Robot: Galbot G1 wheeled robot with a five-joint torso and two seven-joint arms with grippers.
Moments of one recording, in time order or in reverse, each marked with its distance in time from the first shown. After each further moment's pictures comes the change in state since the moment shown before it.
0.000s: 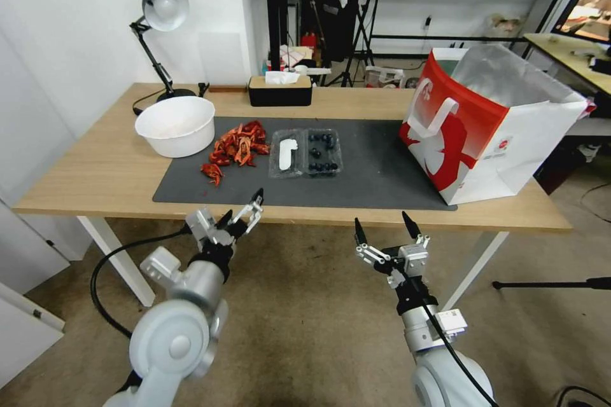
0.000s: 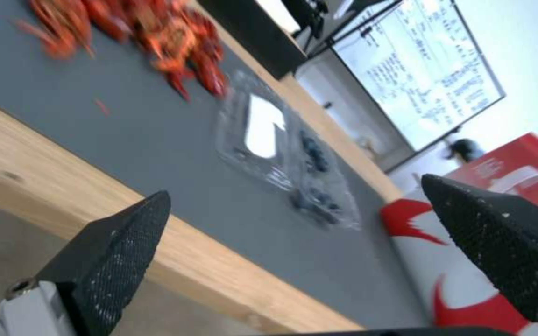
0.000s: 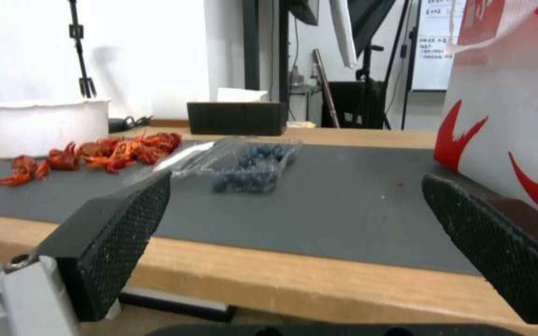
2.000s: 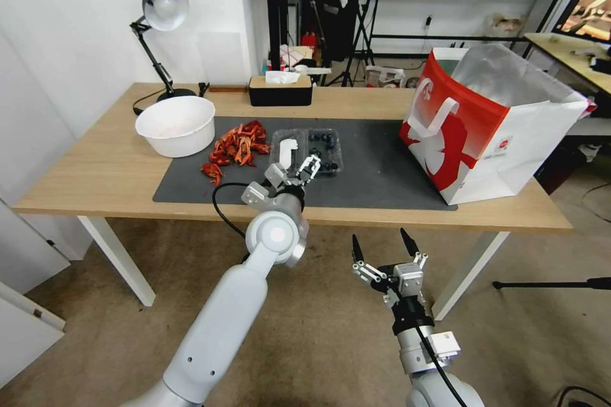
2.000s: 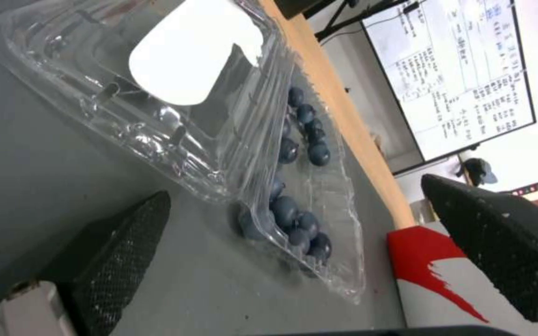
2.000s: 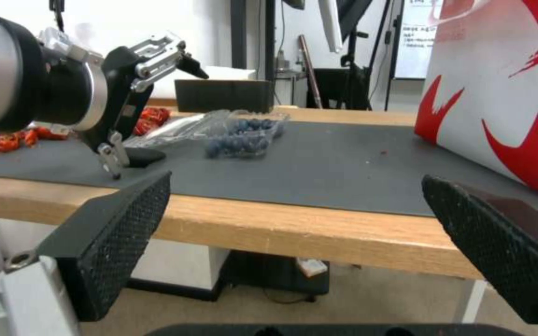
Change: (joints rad) left arm -0.534 -0.142 0.321 0.522 -0.131 -0.233 -0.199; right arm -0.088 0.084 0.014 -0.005 -0.101 0.045 -0.001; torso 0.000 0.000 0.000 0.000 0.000
